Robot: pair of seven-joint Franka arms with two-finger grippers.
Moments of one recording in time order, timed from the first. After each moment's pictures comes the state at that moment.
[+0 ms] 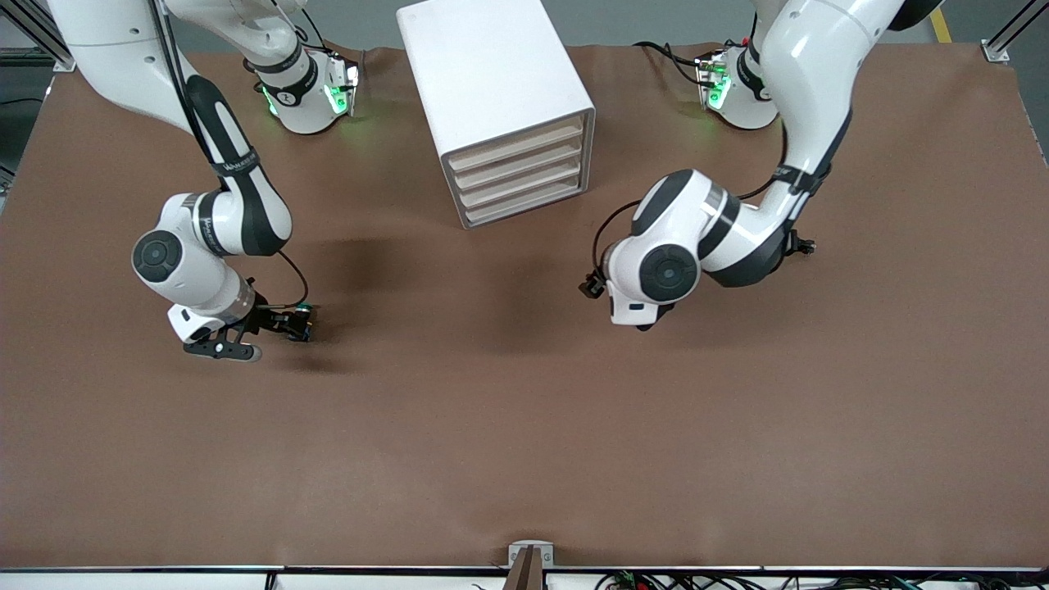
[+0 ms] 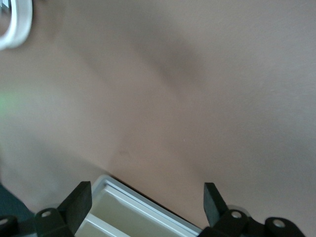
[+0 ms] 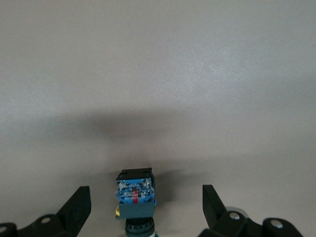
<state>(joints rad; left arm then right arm) -0.25 0.63 -0.42 -1.54 -0.11 1.78 -1.50 0.15 0.40 -0.08 -2.14 0.08 2.57 0.13</state>
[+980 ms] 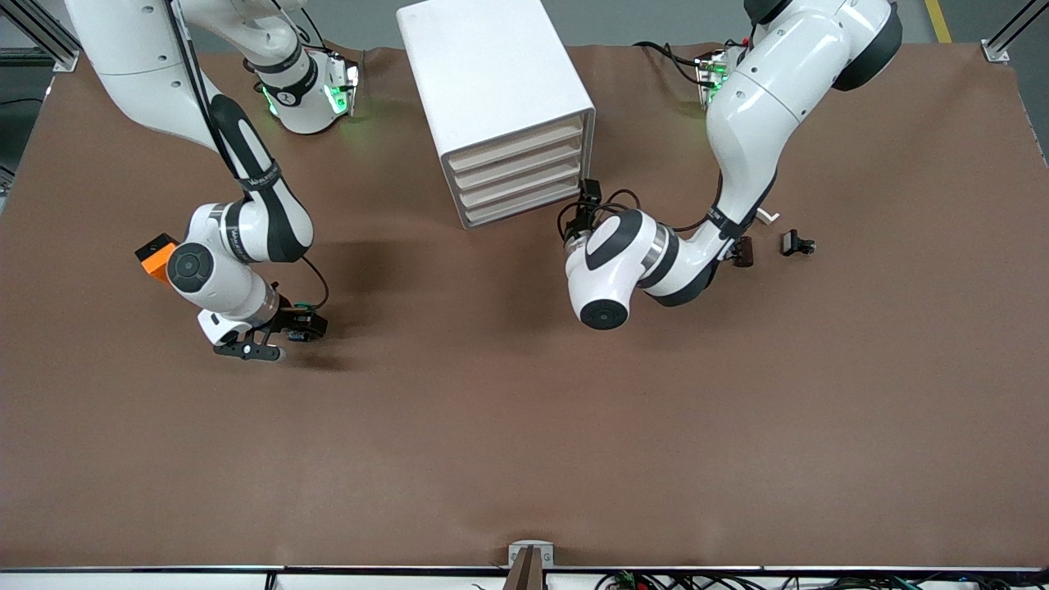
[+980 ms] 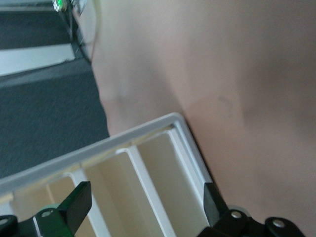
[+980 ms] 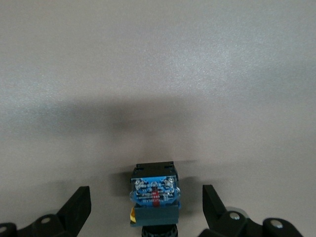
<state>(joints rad) -0.32 0.84 -0.42 -1.45 -0.37 1.47 -2.01 0.18 0.46 -0.08 -2.14 0.11 2.59 0.14</state>
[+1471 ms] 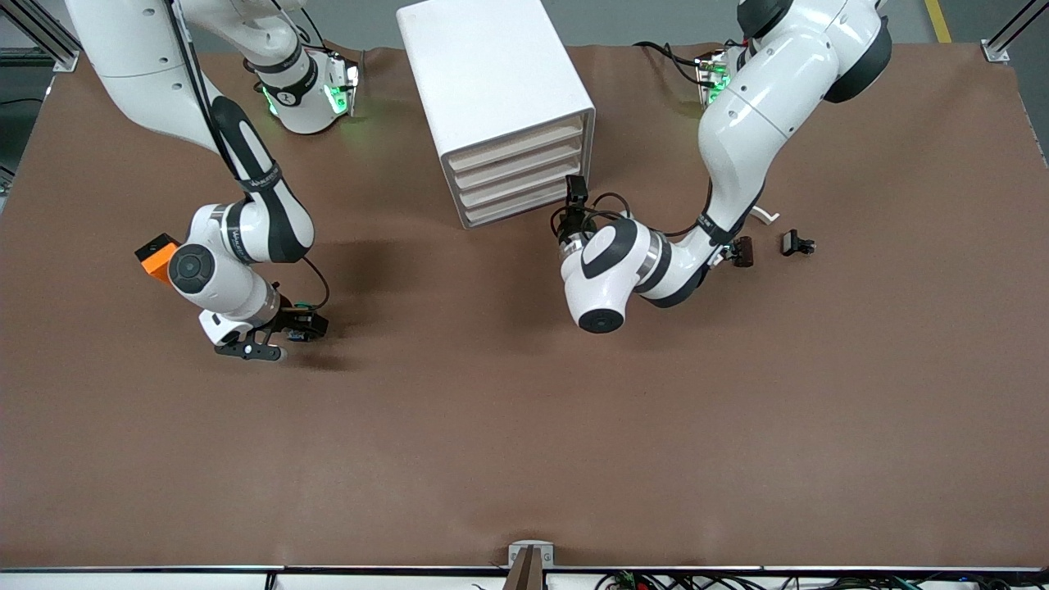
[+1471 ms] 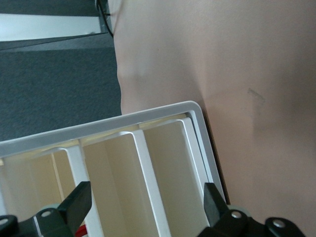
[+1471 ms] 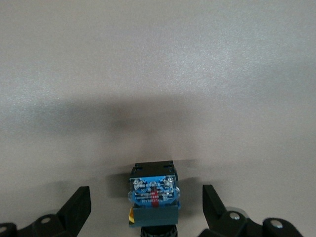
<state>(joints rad) -0.32 0.91 -0.42 -1.45 -0.44 1.47 -2.14 0.18 0.47 -0.08 -2.14 0.11 2.59 0.14</state>
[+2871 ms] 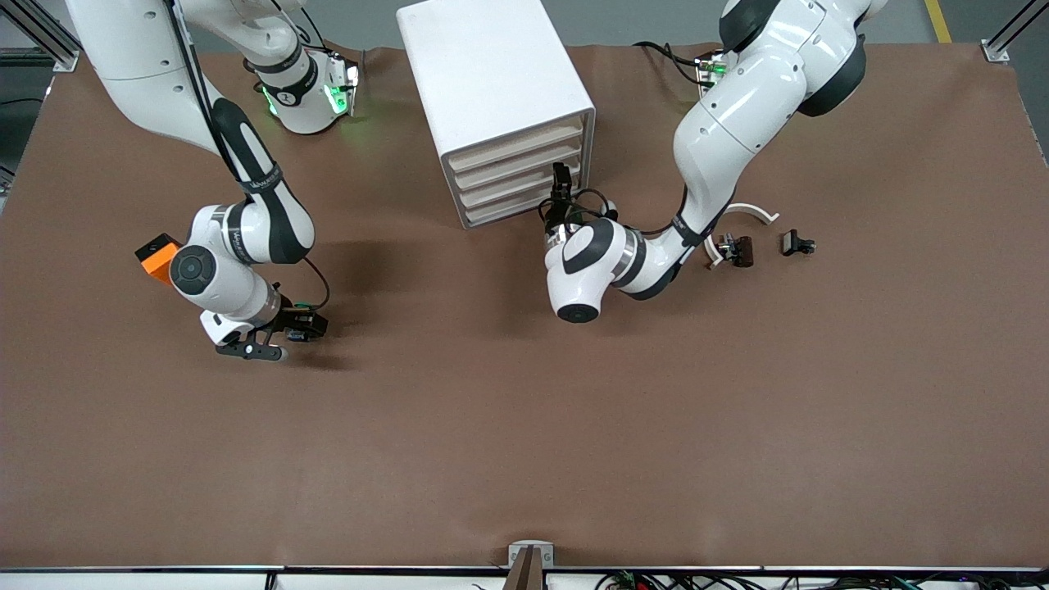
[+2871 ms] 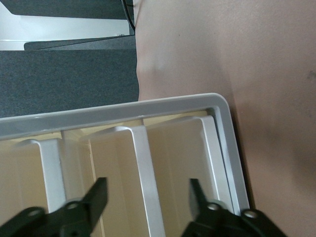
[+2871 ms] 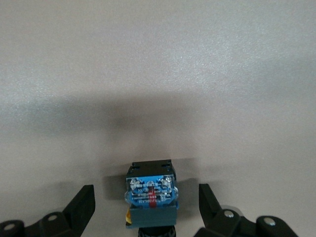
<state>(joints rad) -0.38 0.98 -0.42 -1.44 -0.48 1.44 -2.18 0.18 0.47 -0.08 -2.14 0.11 2.59 0.14</state>
